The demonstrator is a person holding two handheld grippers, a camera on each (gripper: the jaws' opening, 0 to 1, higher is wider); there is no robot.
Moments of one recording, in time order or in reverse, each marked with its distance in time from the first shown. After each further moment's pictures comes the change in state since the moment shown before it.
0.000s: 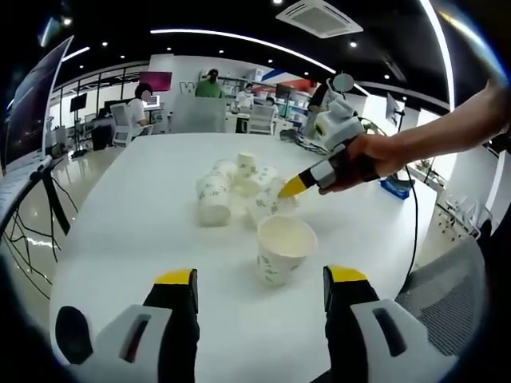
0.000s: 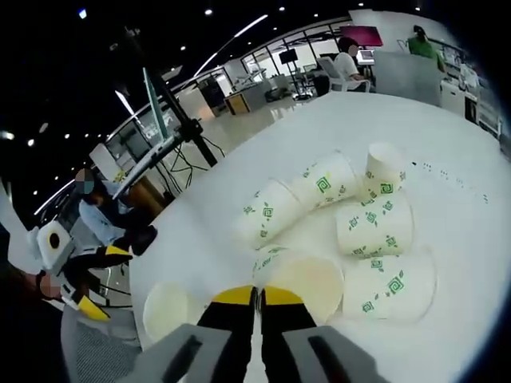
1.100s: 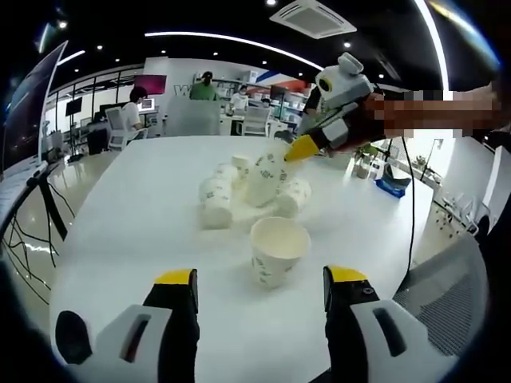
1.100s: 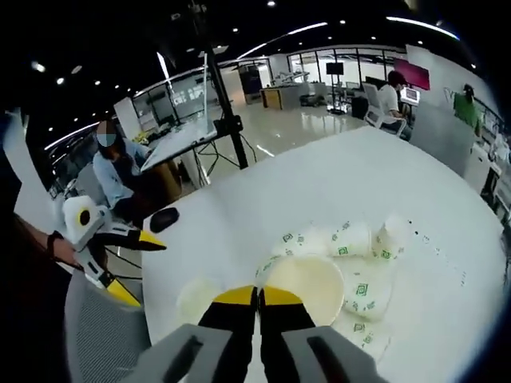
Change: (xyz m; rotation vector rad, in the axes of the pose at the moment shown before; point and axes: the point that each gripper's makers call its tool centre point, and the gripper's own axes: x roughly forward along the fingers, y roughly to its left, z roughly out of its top) left arm -0.001 -0.006 0.002 0.022 -0.009 -0.022; right arm -0.056 0.060 0.037 -0.339 0.085 0.031
